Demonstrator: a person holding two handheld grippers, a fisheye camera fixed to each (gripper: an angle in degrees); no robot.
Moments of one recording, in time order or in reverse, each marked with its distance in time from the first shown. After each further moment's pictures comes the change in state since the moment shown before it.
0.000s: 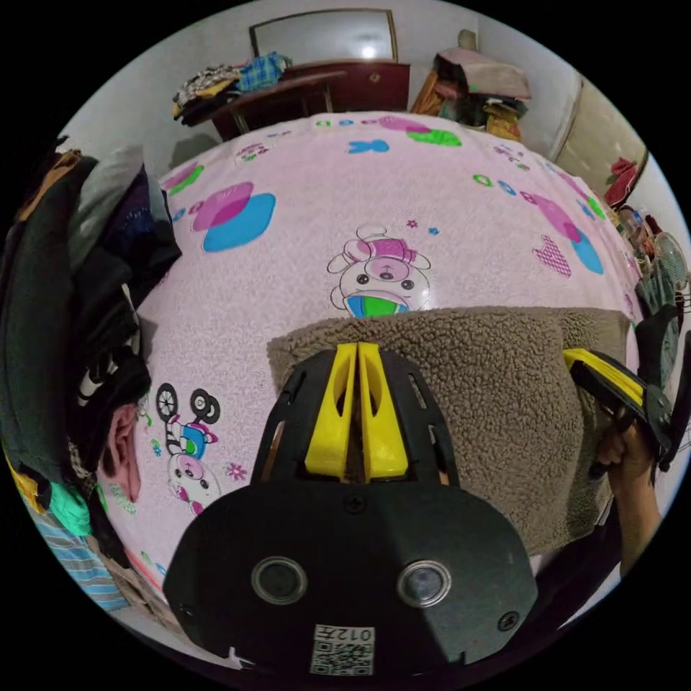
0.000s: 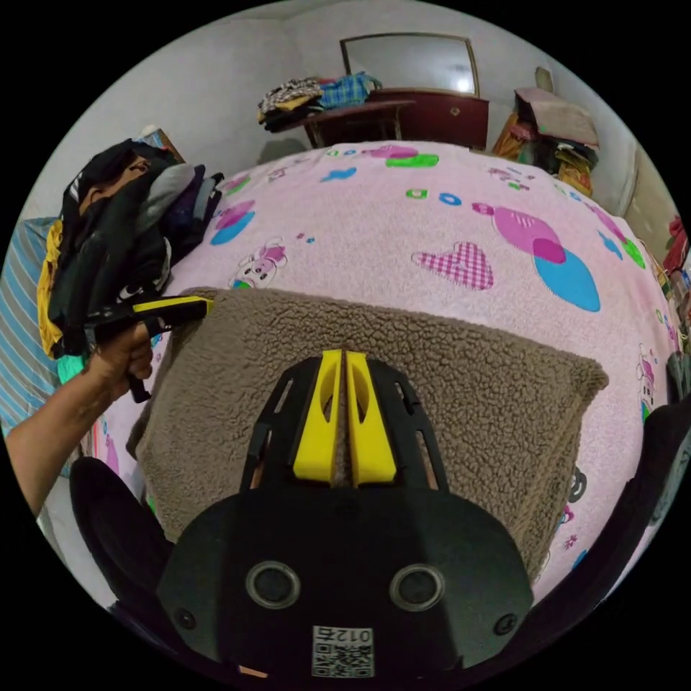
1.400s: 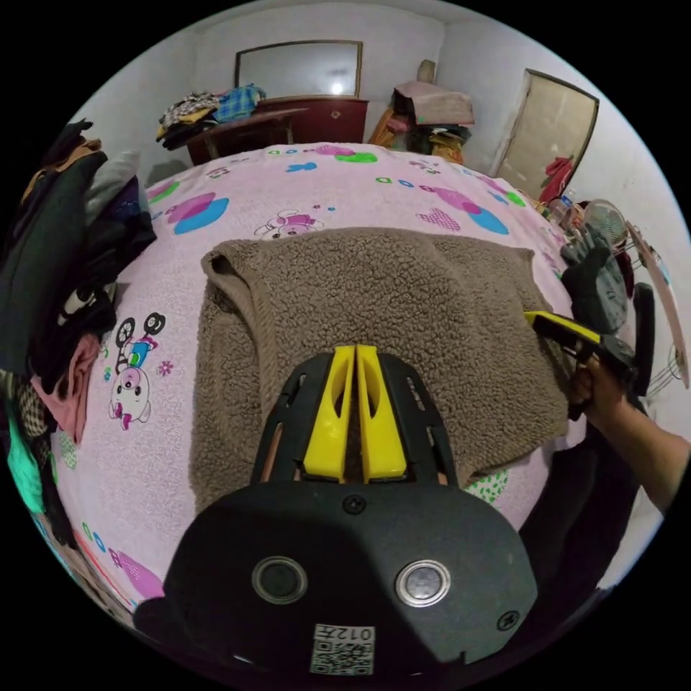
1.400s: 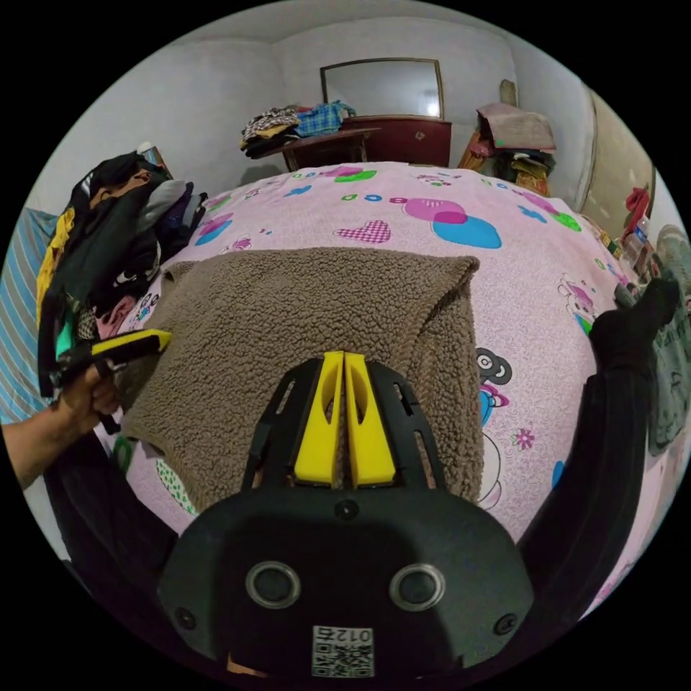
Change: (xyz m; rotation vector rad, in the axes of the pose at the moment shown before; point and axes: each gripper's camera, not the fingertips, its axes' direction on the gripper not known) left arm -0.053 0.108 -0.034 0.111 0.168 0.056; right arm -0.127 0.131 -0.035 0.072 0.135 0.026
